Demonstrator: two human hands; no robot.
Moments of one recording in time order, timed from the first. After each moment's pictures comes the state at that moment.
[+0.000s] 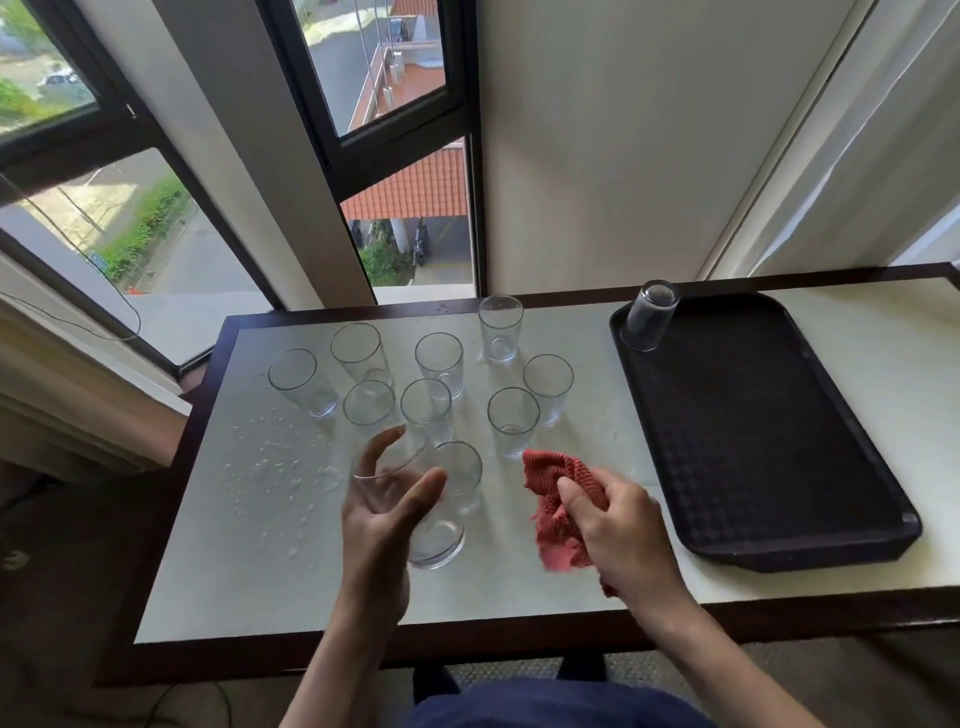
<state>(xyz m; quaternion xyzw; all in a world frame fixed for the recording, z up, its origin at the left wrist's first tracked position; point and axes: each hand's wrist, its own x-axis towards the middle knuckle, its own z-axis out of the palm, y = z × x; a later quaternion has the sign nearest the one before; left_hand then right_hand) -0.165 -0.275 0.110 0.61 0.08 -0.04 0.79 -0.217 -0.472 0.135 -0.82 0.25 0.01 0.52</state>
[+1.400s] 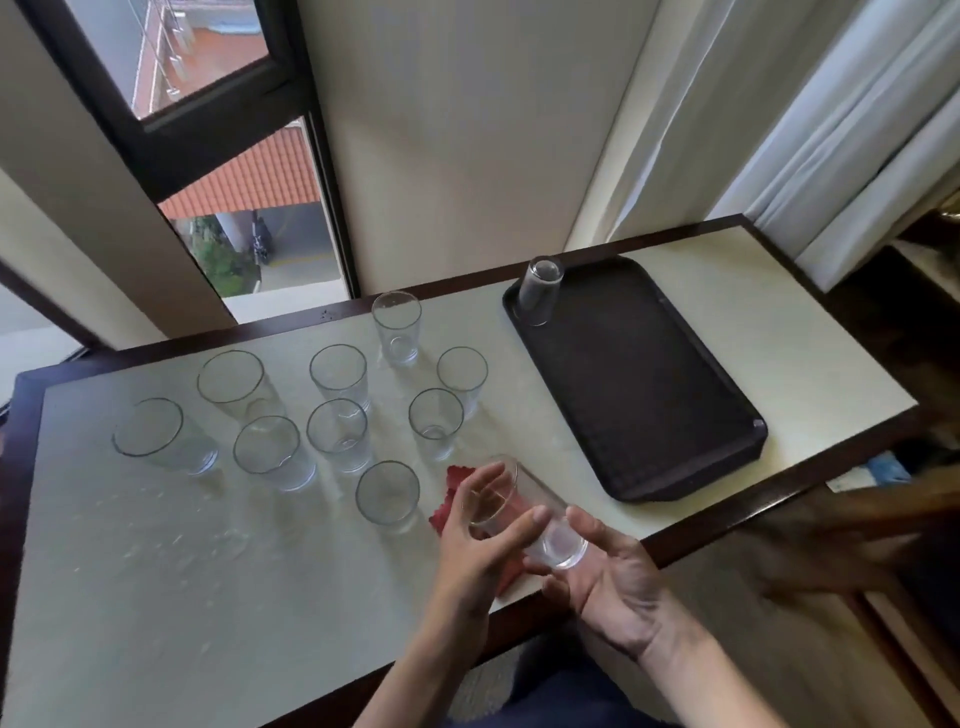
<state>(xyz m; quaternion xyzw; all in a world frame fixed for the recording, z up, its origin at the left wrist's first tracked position) -0.186 -0.341 0.090 0.56 0.01 -0.35 0.75 -0.264 -0.477 0.079 -0.26 0.33 0.09 0.90</state>
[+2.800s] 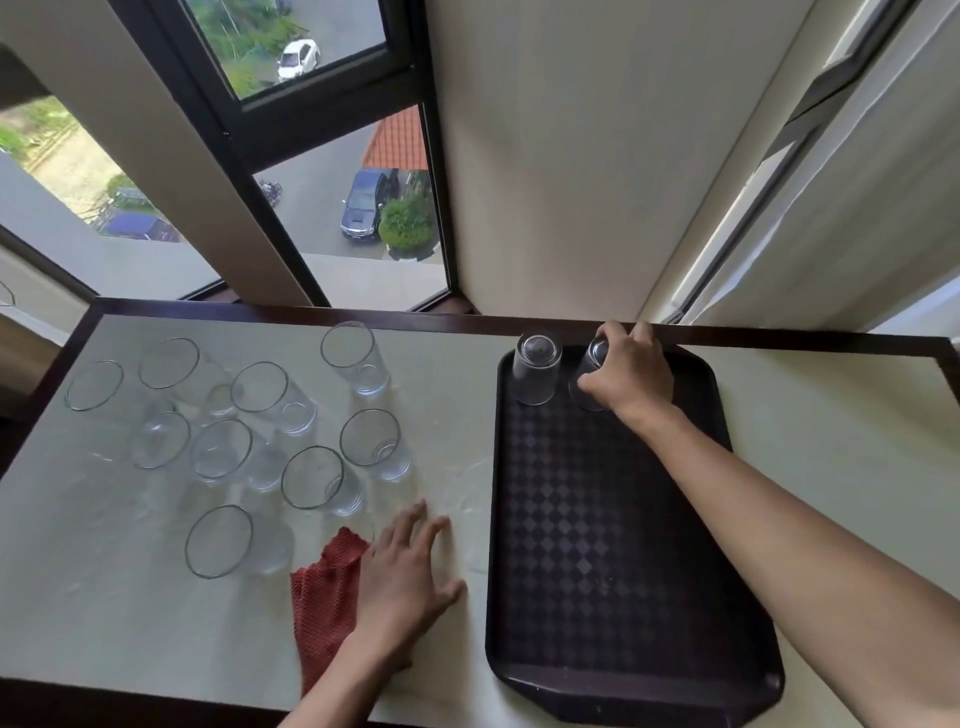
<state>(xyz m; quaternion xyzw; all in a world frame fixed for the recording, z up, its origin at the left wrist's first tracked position) -0.139 -0.505 -0.009 0.96 -0.03 -0.23 0.14 0.028 -0.790 0.048 -0.97 0.16 0.02 0.20</state>
